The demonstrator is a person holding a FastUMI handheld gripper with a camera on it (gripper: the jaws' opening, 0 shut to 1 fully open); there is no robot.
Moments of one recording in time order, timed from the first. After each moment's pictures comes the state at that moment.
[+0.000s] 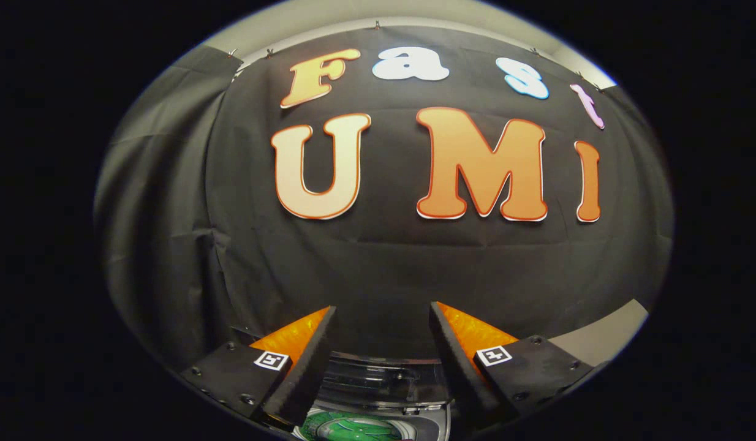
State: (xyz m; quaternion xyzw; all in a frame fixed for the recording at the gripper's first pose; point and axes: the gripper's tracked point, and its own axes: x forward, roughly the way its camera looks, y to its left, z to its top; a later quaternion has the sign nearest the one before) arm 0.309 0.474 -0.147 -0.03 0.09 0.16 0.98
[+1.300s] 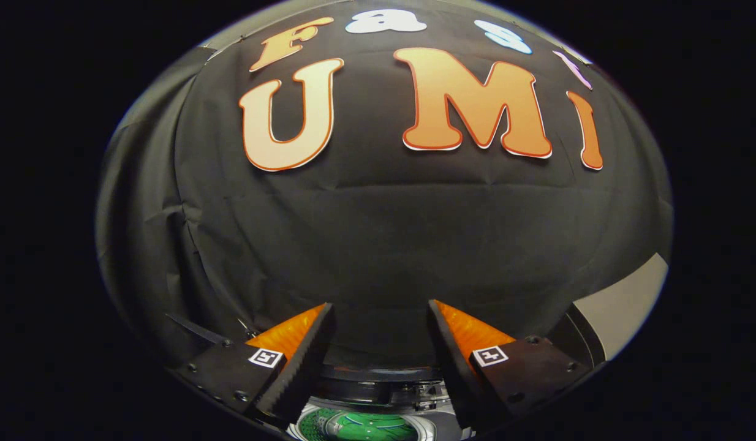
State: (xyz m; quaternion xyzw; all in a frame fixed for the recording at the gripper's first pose) arm 0.348 0.476 -0.244 0.00 0.16 0.14 0.98
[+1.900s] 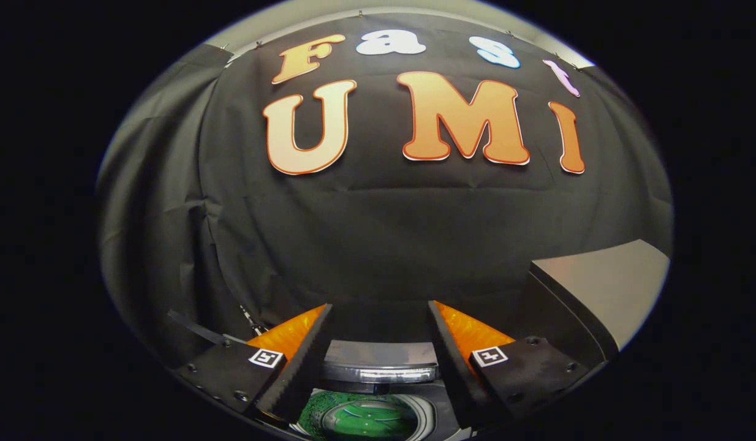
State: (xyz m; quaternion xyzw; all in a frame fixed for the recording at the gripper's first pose) arm 0.244 0.457 -0.262 -0.01 0.11 0.15 0.98
